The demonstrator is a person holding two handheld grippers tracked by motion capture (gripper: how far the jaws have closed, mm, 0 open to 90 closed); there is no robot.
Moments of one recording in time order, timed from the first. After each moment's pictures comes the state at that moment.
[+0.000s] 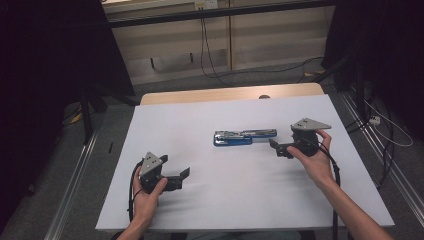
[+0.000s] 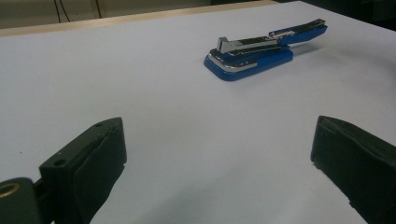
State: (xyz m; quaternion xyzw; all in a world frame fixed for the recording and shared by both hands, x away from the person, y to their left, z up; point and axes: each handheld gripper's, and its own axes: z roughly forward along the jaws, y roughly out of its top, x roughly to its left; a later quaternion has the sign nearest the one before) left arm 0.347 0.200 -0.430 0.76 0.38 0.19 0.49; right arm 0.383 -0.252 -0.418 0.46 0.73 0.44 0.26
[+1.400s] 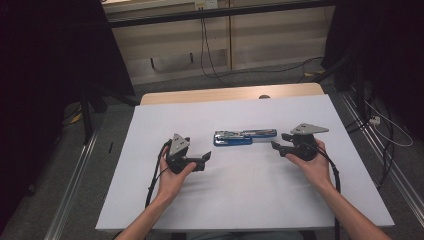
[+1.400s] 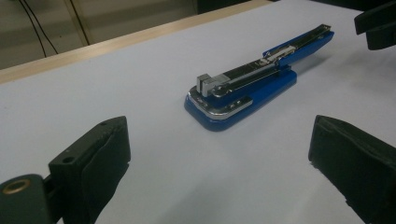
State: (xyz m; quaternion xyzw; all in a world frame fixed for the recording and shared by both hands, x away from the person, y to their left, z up) left arm 0.401 0.133 -0.431 0.79 0.33 0.21 0.48; right arm 0.384 -0.256 -0.439 0.45 0.75 0.43 0.22
